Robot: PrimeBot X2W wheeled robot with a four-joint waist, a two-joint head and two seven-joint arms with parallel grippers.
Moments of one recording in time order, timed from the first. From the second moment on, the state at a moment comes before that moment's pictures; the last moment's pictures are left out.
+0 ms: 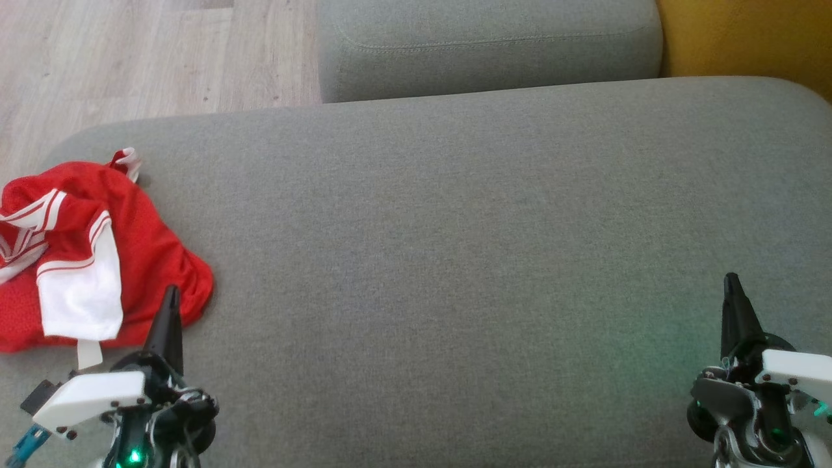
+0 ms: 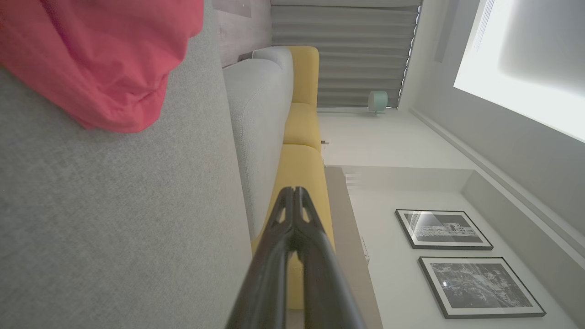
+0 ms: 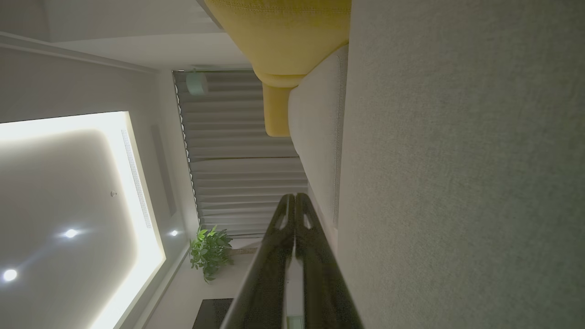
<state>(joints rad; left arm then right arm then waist) -0.05 0.04 0.08 0.28 -1.62 -0.12 0.11 -0.06 -0.04 -0.13 0.28 1.60 0.12 0.11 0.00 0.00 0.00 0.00</state>
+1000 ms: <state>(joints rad) 0.00 0.03 0.02 0.29 -1.52 -0.10 0.05 -0.01 -0.04 -0.08 0.29 1.42 0.12 0.05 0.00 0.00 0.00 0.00</state>
